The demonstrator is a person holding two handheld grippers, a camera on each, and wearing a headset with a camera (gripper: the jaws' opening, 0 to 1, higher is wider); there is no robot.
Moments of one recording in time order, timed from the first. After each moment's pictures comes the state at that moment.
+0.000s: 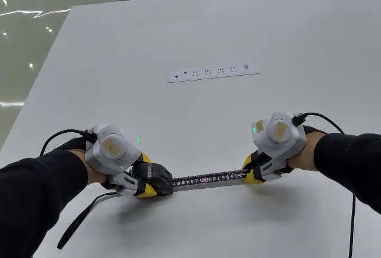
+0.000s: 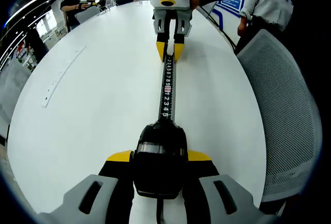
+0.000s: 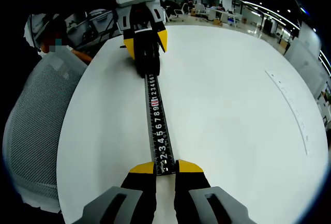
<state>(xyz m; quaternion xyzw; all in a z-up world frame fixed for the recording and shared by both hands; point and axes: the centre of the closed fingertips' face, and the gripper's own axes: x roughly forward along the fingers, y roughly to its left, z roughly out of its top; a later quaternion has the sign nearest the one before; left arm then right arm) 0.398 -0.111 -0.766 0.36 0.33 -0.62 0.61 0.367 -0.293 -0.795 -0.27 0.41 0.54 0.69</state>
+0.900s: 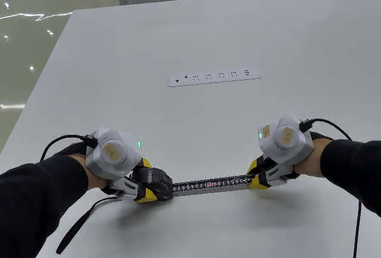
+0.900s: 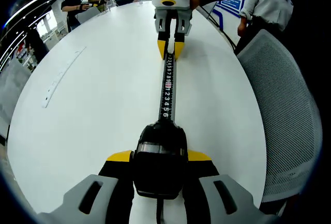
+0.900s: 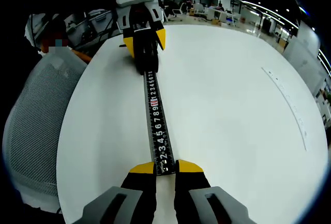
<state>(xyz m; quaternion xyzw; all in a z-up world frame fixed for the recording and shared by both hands) 0.399 -0.111 -0.766 0.36 0.33 -0.62 0.61 0.365 -0.304 -0.795 -0.27 0.41 0.54 0.69</state>
